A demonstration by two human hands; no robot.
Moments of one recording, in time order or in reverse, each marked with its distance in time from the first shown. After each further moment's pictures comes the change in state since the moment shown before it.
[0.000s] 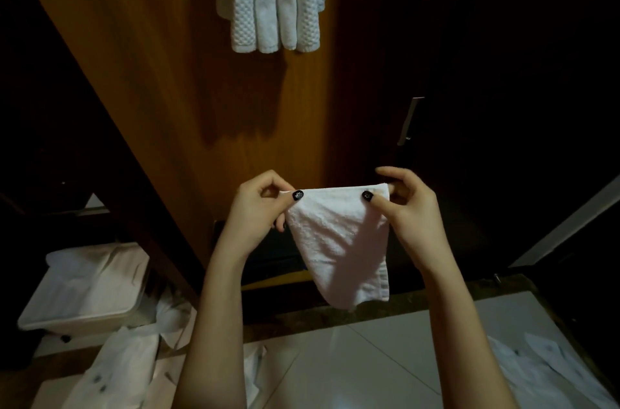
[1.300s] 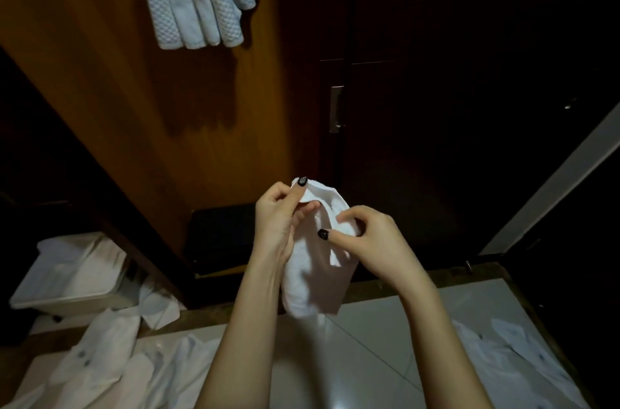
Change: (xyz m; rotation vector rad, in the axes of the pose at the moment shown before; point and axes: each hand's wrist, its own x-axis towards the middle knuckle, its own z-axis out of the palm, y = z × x) left_hand -0.051 0.049 0.234 -0.581 0.250 -0.295; right_hand -0.043 0.038 -0.172 -0.358 -0.312 0.080
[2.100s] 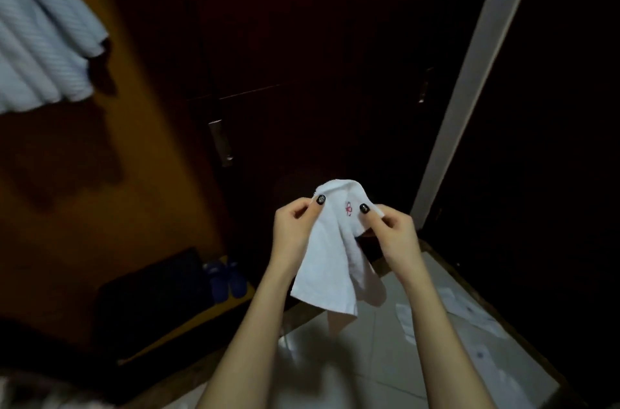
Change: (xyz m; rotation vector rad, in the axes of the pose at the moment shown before) left_hand -0.008 -0.076 0.152 0.414 -0.479 0.086; right_hand -0.027 0.107 -0.122 0.398 0.559 0.056
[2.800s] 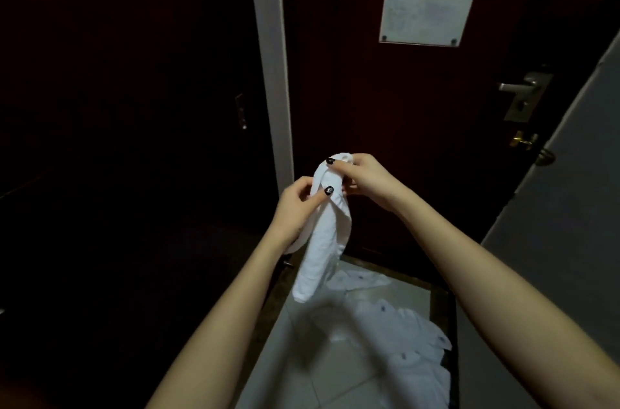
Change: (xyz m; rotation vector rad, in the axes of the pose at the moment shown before) left_hand 0.096 0.017 0.214 0.024 -0.851 0.214; right_hand 0.081 -0.030 -0.188 -0.062 0.259 0.188
